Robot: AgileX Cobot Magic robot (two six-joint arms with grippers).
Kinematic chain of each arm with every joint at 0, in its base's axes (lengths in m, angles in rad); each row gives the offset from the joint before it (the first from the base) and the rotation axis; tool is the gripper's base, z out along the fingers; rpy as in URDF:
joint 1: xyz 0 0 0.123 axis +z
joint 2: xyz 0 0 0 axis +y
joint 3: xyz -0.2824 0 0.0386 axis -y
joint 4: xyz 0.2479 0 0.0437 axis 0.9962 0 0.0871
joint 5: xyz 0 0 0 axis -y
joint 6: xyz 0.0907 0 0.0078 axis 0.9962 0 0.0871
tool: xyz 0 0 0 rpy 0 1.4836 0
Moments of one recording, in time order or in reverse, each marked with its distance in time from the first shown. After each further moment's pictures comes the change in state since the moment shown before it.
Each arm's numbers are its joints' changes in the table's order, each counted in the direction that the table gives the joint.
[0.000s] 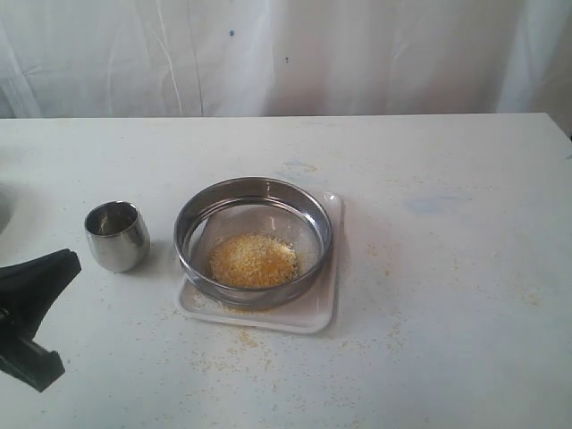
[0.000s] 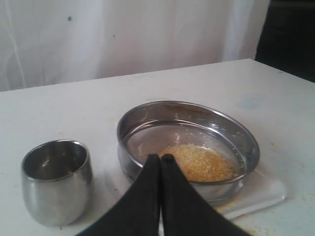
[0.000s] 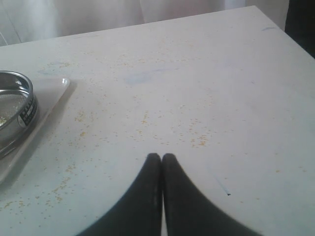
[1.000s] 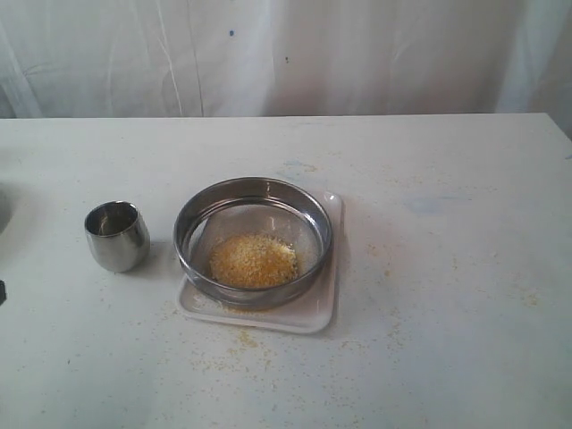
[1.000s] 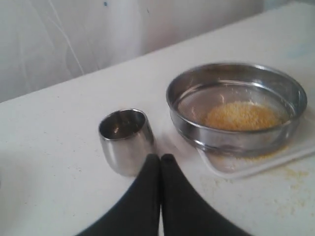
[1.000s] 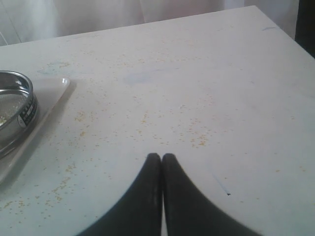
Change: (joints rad) left arm -0.018 -0.631 -0.004 0.042 -0.734 -0.005; right arm 0.000 0.000 0.000 0.000 0.000 0.000
